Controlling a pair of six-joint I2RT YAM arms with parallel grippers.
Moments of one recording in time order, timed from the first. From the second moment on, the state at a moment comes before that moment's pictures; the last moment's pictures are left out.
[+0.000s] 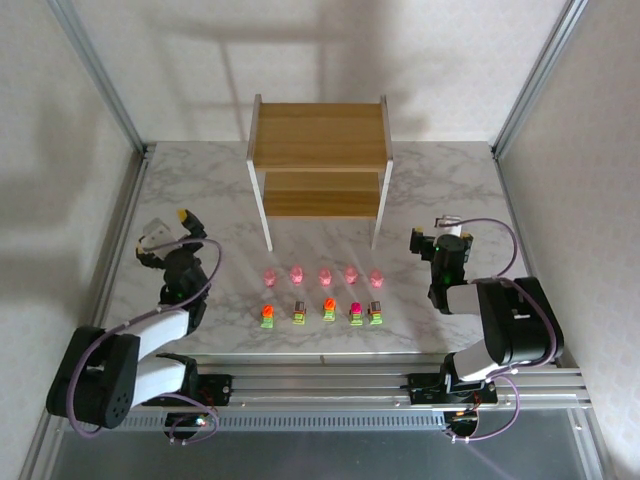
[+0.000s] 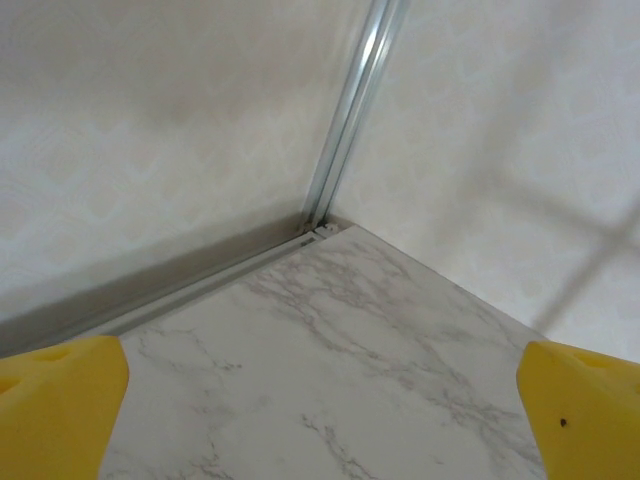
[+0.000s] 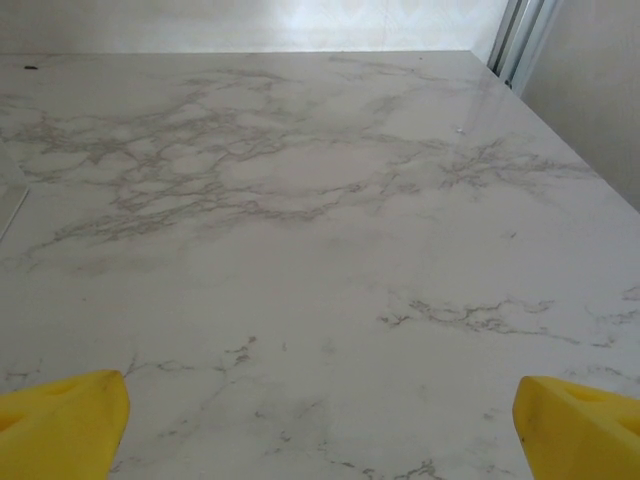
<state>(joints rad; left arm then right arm) -0.17 1.19 0.27 0.93 -0.80 -0.32 0.15 1.49 0.35 0.78 0.27 0.04</state>
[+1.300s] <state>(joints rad) -0.49 1.07 0.42 0.30 -0.67 -0.61 0.78 0.83 0.71 -0.73 0.85 0.71</state>
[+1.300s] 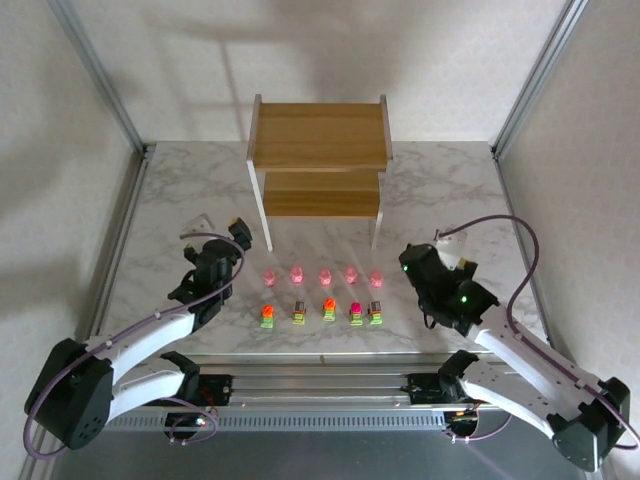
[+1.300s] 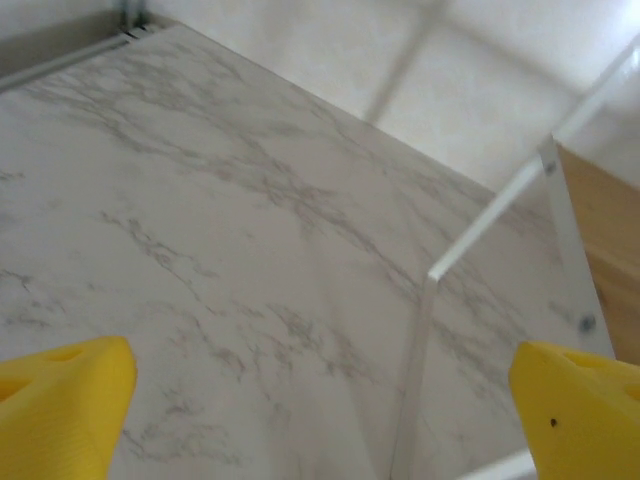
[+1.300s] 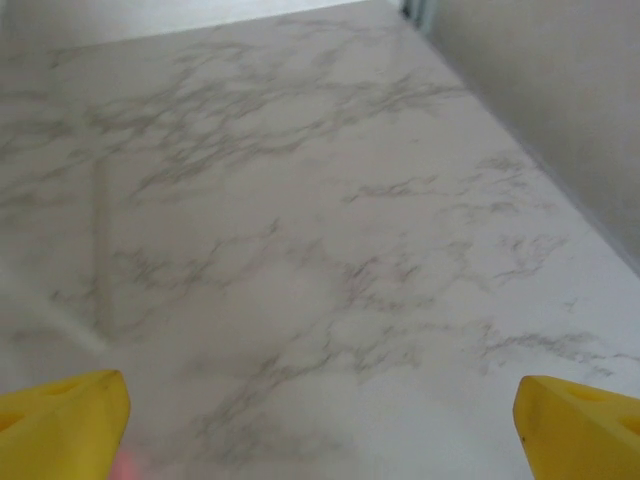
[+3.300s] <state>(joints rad) -0.75 1.11 0.32 0.36 -0.65 -0.58 1.31 1.07 0.57 -0.76 0.56 1.06</state>
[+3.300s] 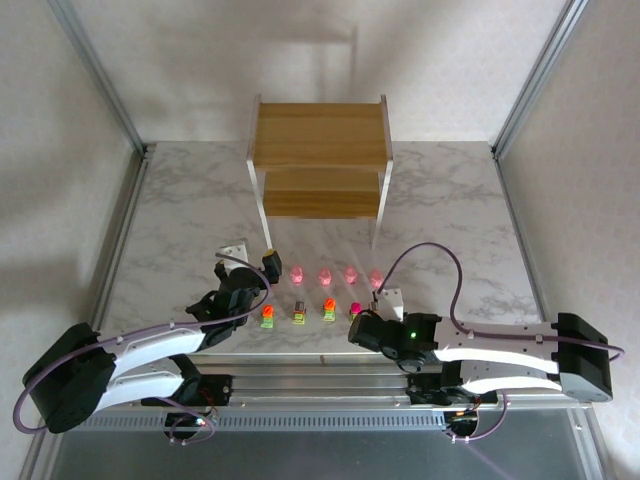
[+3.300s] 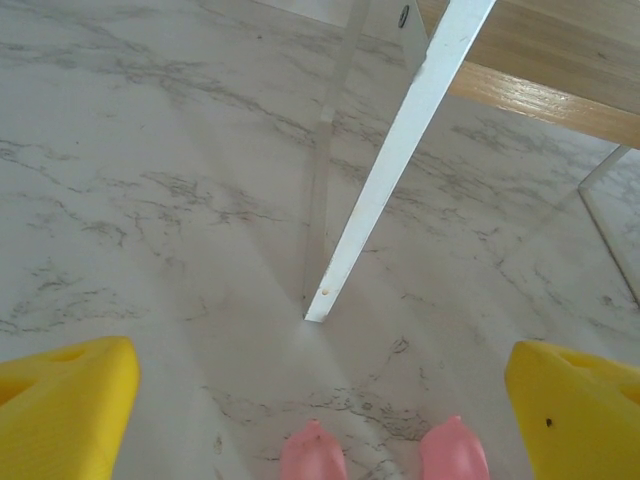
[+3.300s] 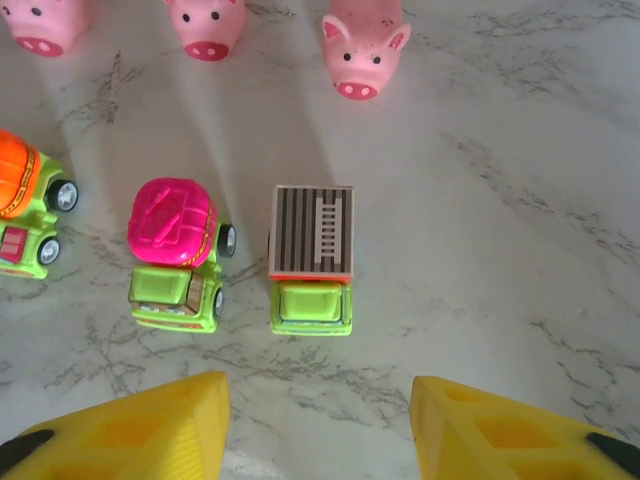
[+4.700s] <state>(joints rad) -0.65 1.11 0.32 0.37 -0.53 -0.61 1.13 1.23 0.49 -0.49 0.46 0.85</state>
